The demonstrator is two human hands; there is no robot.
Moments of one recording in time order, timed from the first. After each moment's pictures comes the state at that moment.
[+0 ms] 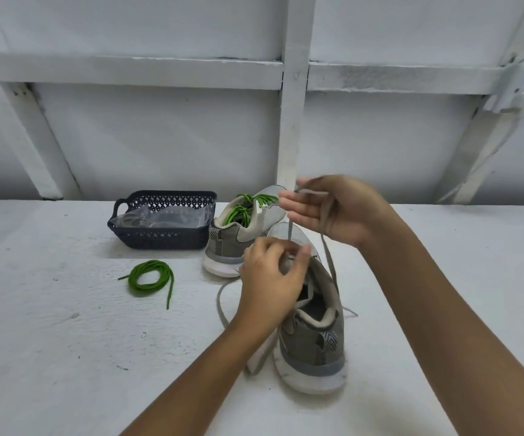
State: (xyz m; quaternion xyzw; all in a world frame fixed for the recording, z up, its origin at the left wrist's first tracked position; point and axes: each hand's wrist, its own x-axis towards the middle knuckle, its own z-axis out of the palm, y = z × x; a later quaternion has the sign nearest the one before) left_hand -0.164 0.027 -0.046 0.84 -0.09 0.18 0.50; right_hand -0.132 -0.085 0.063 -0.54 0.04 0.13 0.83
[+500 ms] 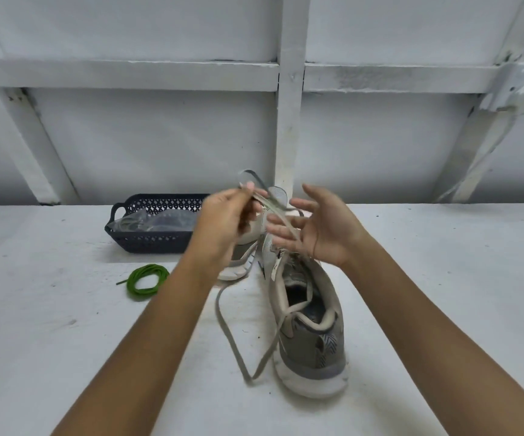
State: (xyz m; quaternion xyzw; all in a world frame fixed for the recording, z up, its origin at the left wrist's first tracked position) left_hand -0.120 0.073 0.021 0.62 -0.07 0.02 0.78; right_hand -0.121 -0.080 0.026 -0.51 0.05 0.18 0.84
